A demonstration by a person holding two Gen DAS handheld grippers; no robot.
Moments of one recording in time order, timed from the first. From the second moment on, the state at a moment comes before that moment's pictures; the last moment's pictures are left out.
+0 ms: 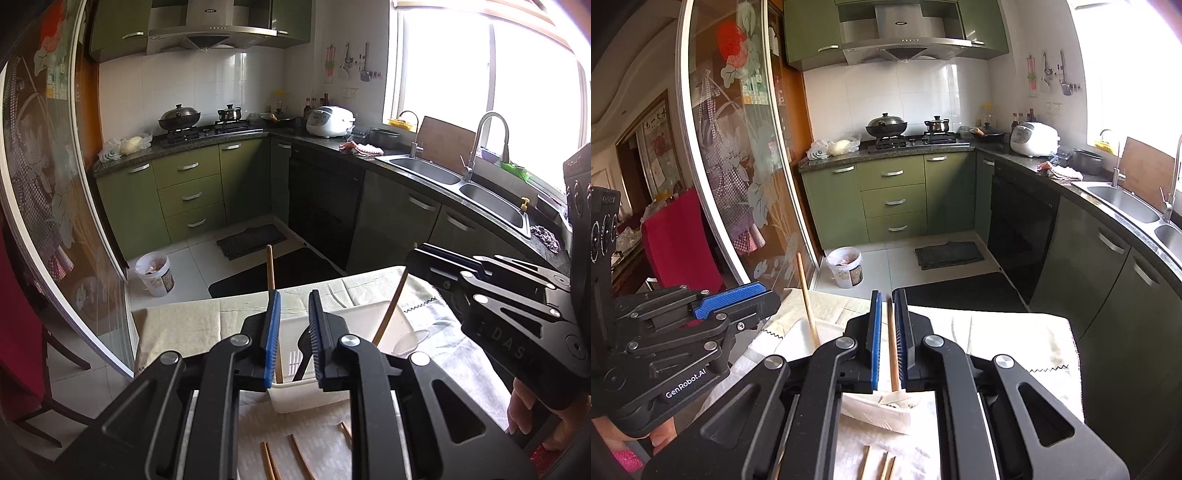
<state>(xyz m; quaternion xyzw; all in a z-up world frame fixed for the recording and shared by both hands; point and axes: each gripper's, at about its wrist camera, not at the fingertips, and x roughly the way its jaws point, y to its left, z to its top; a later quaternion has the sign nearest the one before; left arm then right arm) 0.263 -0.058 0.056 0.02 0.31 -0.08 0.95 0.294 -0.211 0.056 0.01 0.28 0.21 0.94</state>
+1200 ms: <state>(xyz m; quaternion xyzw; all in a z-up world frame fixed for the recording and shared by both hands) 0.198 -0.020 -0.132 0.02 0.59 -0.05 0.80 0.135 -0.328 -0.100 0.15 0.38 0.20 0.89</state>
